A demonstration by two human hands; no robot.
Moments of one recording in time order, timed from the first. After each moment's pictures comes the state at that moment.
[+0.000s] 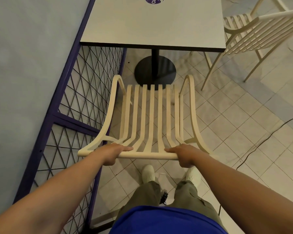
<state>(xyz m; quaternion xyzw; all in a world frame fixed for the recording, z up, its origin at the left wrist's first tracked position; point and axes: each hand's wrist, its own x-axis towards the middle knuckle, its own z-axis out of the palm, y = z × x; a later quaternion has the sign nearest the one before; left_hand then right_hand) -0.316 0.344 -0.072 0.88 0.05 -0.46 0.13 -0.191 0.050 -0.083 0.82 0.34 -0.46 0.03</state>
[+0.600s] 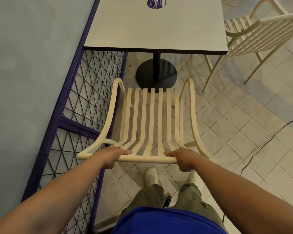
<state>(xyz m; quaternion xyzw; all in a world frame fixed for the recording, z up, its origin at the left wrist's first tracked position) -0.328 0.369 -0.076 0.89 0.04 -0.44 0.12 -0.206 0.069 -0.082 0.82 0.34 -0.46 0.01</state>
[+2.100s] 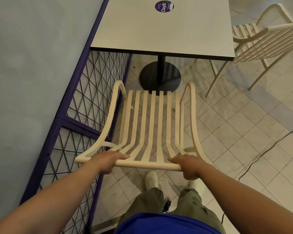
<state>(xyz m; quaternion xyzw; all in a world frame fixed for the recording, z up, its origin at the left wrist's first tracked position) -0.350 0.390 -0.092 0.90 0.05 -0.41 0.12 -0.209 0.066 -0.083 0.82 0.37 -0.44 0.02</state>
